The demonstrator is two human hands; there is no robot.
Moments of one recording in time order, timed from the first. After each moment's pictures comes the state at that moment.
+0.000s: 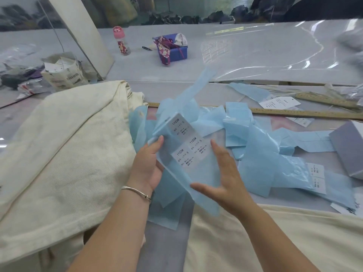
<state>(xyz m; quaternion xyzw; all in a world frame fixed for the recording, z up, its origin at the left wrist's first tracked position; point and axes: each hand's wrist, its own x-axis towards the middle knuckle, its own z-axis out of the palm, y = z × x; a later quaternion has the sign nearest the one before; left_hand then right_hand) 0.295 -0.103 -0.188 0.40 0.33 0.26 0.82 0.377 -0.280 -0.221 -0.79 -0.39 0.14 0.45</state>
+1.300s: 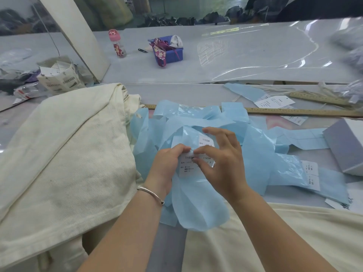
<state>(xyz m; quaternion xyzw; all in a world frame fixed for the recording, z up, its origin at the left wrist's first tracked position) 0.312 -0.140 -0.177 0.55 0.39 0.15 0.72 0.390 -0.262 -0.190 -0.78 -0.45 -0.16 0.40</state>
